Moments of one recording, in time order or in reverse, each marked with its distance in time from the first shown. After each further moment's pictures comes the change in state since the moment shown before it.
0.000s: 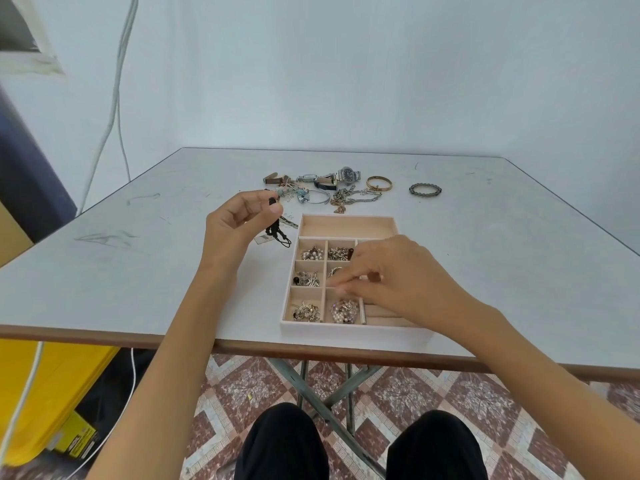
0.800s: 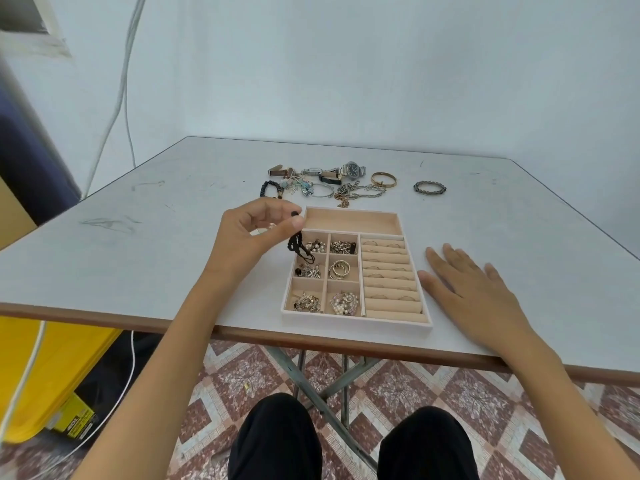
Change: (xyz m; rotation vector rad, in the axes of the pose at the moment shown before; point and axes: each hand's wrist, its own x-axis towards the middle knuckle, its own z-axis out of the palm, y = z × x) left_hand -0.019 0.003 0.002 0.195 -0.125 0.066; right_hand -0.057 0.075 0.001 -0.317 -0.154 0.588
